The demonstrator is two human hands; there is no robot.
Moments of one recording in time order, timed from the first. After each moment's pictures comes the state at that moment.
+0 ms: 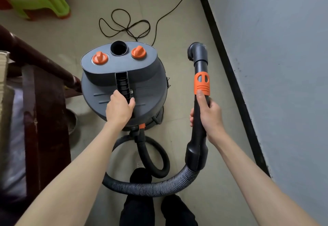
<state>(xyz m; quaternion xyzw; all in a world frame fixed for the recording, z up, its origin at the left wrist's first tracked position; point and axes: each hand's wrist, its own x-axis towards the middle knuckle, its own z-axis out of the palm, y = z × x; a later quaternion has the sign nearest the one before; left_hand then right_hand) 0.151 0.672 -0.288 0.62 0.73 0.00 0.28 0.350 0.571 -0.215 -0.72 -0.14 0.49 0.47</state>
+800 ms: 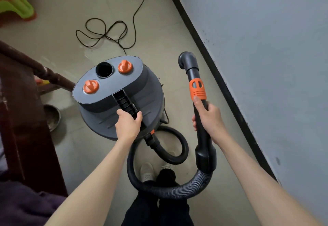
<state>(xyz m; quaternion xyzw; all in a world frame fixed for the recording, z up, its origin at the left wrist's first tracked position) 0.208 0.448 -0.279 0.57 0.72 0.01 0.39 0.397 0.354 -0.217 -0.77 -0.13 0.46 0.42</state>
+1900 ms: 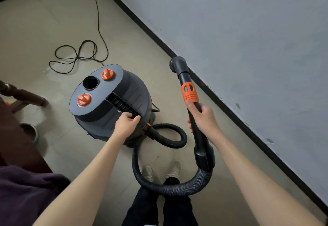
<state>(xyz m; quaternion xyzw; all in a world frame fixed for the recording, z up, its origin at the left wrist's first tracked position) 0.188 0.265 -0.235 0.64 0.57 -0.09 0.52 0.346 0.097 -0.164 -0.79 -0.06 0.39 0.47</state>
